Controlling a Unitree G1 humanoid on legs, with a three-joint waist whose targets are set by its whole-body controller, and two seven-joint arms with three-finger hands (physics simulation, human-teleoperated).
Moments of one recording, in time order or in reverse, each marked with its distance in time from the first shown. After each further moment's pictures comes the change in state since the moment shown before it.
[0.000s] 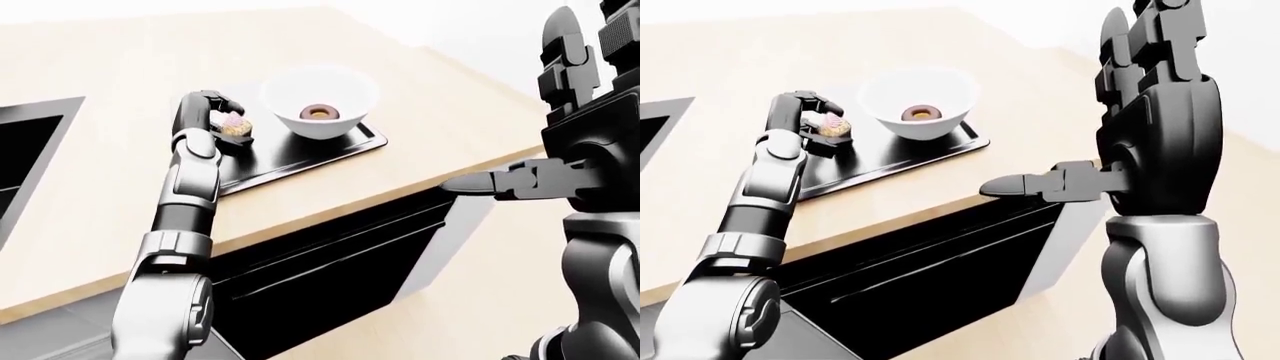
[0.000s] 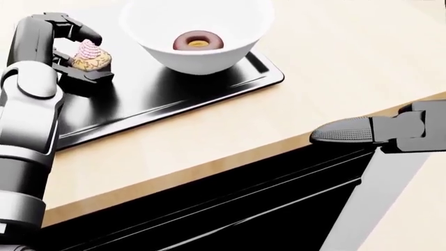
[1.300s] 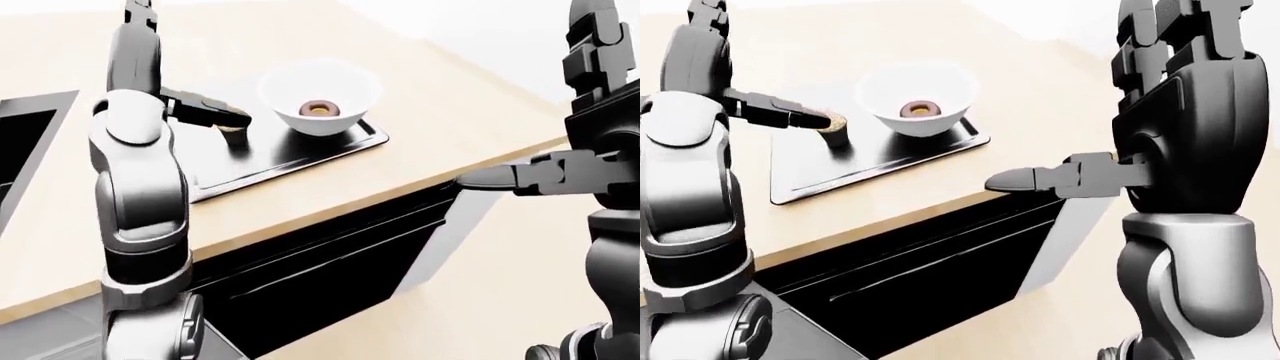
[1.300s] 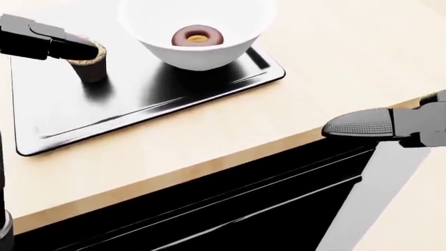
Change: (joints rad) left arm 0.110 0.033 0.007 -0.940 0.117 0.517 -0.346; right arm -0.040 -0.139 -0.046 -0.024 0.220 0.036 -0.158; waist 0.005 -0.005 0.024
